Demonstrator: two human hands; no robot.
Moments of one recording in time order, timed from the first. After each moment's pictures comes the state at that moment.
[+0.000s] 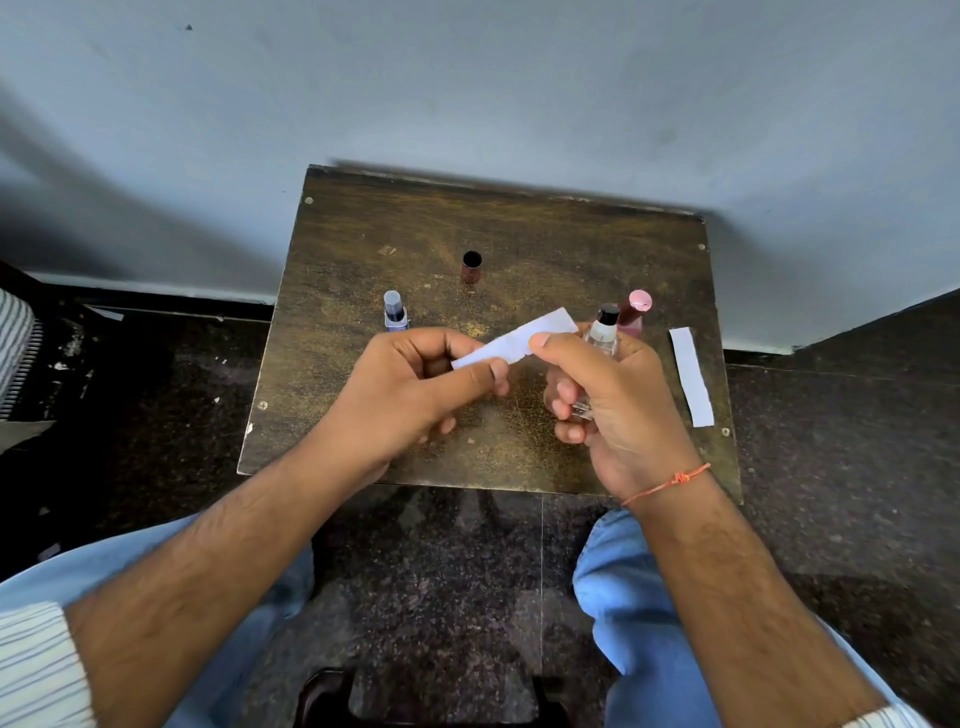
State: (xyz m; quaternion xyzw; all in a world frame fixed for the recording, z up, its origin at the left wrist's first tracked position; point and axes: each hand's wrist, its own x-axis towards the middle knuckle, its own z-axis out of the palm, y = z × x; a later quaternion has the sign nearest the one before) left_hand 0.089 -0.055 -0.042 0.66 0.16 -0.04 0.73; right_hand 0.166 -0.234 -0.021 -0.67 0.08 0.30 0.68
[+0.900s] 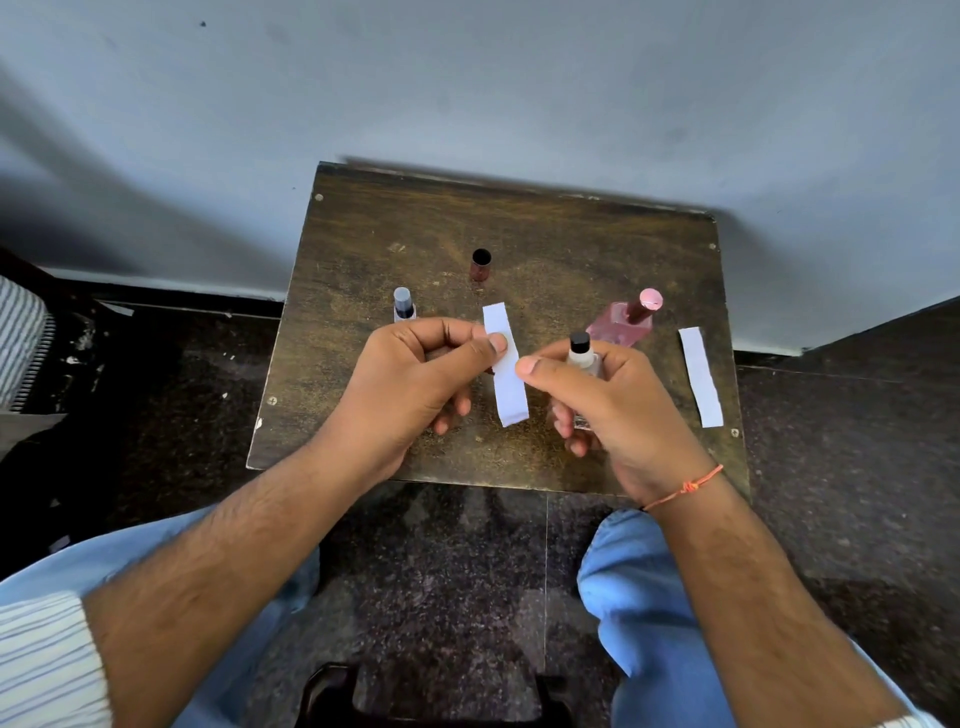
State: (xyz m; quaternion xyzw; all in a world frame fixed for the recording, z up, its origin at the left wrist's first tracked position) left_hand 0.093 -0.059 -0.044 0.62 0.25 -0.02 0.74; right_hand 0.167 -0.244 -0.030 -0.72 -0.04 0.33 0.60
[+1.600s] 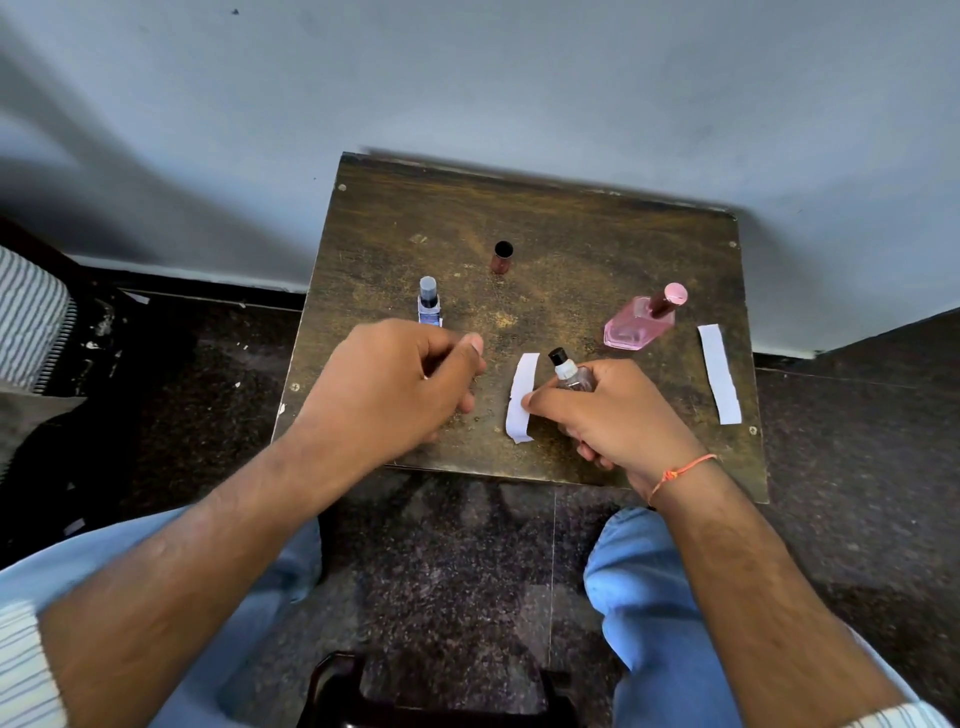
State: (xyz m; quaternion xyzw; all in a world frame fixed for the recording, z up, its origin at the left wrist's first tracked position) left_hand 0.071 -0.037 -0.026 0.87 0.21 -0.05 0.44; right_hand 0.166 -0.240 -0.056 -0.83 -0.02 0.36 0.42
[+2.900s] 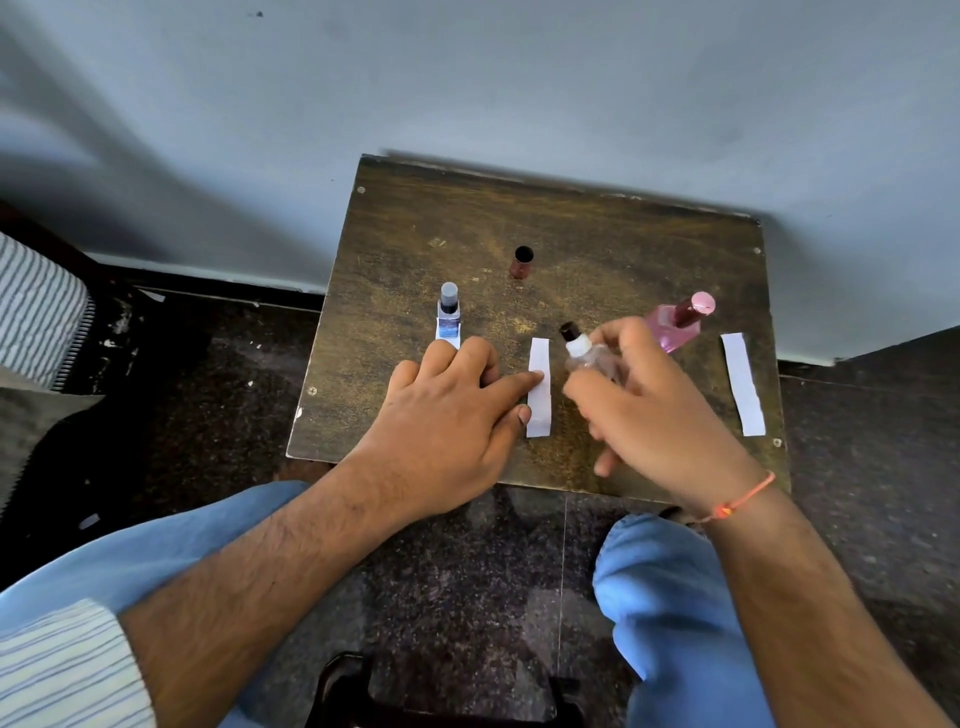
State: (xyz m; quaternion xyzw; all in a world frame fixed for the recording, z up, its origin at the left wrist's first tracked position) left_hand 0.064 -0.055 -0.058 0.98 0.04 -0.10 0.17; right_hand 0.161 -0.232 -0.005 -0.85 -0.09 0.33 0.40
